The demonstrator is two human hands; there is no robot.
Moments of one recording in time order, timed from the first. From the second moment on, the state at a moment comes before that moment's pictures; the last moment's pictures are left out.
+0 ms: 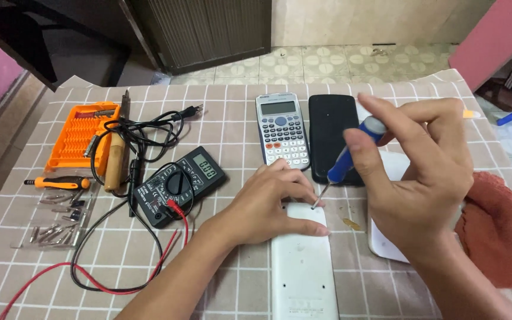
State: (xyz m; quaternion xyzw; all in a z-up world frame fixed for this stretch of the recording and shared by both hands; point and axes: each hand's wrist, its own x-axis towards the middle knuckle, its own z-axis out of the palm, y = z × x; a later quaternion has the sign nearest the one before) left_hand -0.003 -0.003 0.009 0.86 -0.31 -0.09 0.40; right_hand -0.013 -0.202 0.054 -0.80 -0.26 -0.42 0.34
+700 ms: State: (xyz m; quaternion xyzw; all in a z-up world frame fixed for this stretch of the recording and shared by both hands) left_hand 0.002 -0.003 0.001 0.85 -0.32 -0.07 0.41; right_hand -0.016 -0.192 0.060 -0.80 -0.27 -0.38 0.37
